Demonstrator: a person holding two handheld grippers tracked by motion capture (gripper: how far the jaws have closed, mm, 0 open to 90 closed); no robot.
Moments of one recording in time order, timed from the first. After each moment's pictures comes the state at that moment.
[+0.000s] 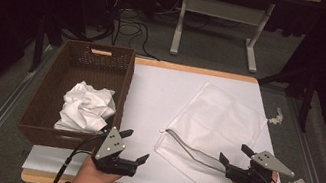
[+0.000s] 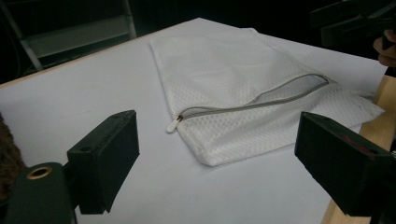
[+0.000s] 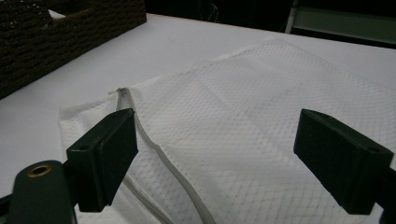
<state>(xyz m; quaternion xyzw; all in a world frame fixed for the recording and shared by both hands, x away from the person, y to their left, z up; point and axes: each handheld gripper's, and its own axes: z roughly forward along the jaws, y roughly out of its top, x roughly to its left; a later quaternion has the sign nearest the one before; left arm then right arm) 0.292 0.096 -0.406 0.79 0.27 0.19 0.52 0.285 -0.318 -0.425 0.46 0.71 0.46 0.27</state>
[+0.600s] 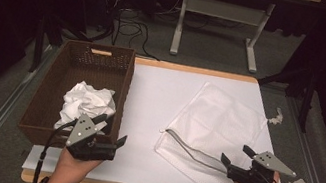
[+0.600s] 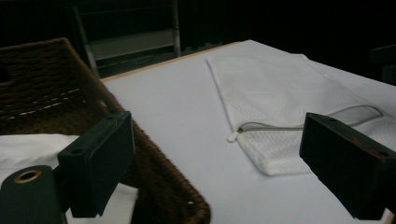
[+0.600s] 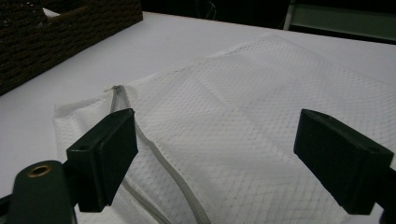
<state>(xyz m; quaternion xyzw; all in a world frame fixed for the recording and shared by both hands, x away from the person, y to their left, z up) 0.302 0.153 -0.382 0.74 0.34 0.24 0.53 0.285 -0.323 -0.428 0.47 0.71 0.46 0.27</state>
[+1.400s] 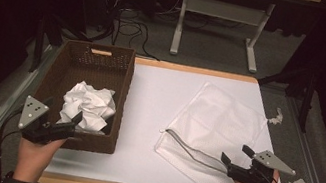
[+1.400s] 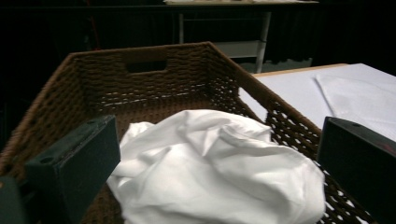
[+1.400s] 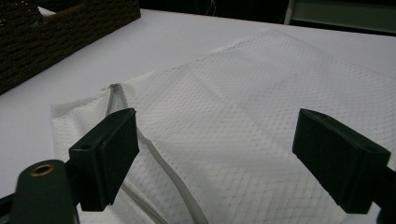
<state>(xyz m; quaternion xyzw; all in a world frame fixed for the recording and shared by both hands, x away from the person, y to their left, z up) 0.314 0.246 -0.372 0.66 0.46 0.33 0.49 0.289 -0.325 -0.430 0.48 0.70 0.46 0.26</state>
